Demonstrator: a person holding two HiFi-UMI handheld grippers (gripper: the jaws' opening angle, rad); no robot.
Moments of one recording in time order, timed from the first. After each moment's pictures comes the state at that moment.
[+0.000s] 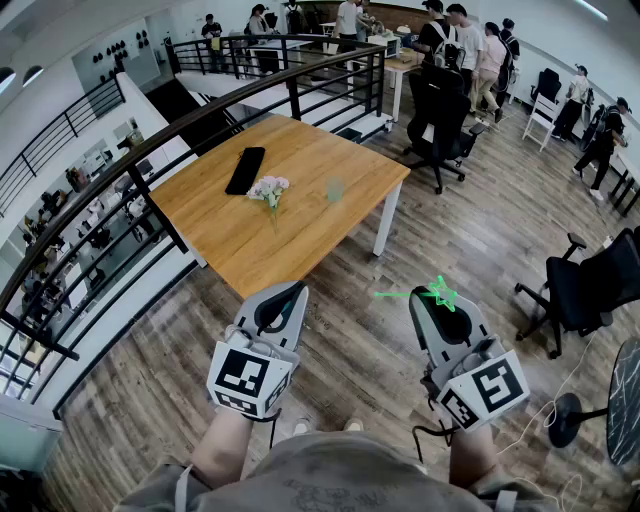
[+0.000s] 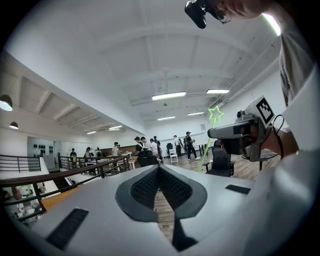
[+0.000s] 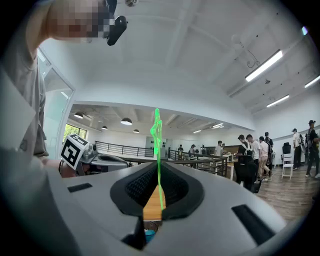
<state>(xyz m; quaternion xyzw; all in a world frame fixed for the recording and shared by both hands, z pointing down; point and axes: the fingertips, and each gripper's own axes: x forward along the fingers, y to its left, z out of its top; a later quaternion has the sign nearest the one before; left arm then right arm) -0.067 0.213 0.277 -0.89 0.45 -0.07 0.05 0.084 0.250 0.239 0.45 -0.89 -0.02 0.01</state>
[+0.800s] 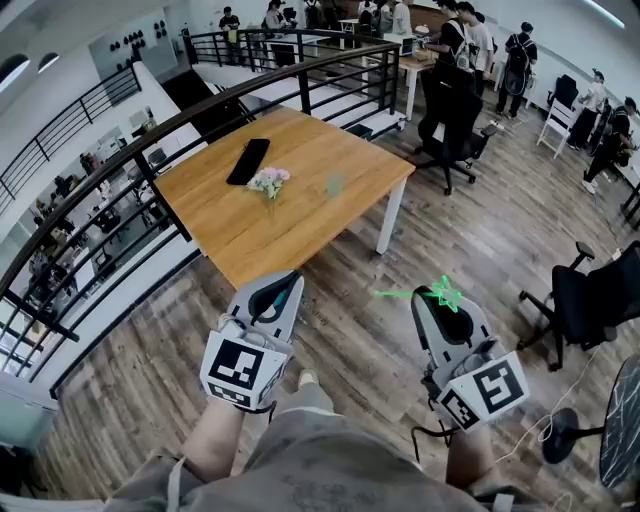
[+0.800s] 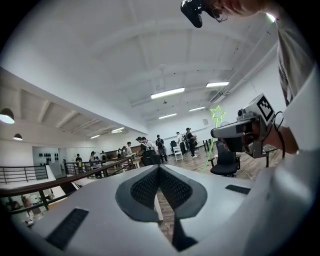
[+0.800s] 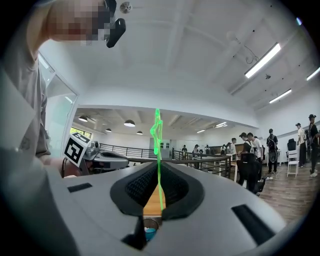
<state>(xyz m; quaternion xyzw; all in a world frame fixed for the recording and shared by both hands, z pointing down) -0.028 0.210 0.284 -0.87 0.47 -0.09 0.08 0.134 0.247 0.261 0.43 -0.90 -0.02 0.00</state>
